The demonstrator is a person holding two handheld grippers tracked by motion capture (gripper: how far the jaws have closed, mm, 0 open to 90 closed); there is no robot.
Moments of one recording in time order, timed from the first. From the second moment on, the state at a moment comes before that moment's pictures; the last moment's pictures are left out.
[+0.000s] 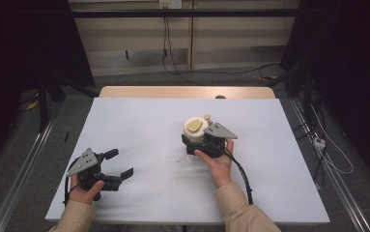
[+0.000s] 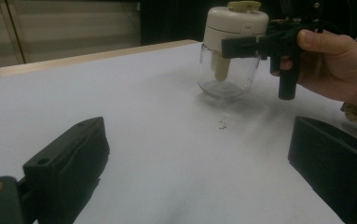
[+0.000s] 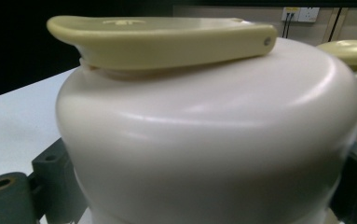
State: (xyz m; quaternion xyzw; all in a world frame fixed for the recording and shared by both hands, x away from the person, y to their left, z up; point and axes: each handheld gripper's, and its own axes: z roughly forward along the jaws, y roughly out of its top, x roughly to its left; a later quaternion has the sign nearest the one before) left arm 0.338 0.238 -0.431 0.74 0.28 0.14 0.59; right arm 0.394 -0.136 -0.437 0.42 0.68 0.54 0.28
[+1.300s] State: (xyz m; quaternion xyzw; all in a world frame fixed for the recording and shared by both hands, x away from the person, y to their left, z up) left arm 0.339 0.237 -0.433 0.74 0.28 0.13 0.59; right arm 0.421 -0.107 -0.449 0.42 0.68 0.54 0.27
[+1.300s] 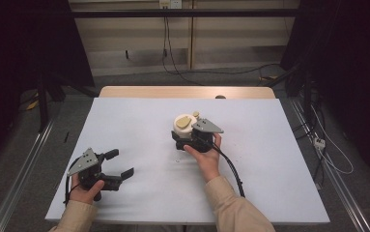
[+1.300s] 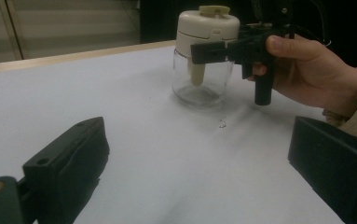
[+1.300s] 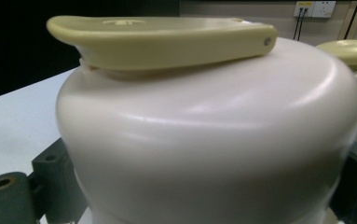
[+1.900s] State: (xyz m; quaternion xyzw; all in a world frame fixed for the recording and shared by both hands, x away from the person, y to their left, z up) left arm 0.340 0.239 -0.436 0.74 0.29 0.13 0.59; right arm 0.421 -0.108 -0.458 0.41 0.68 0.54 0.26
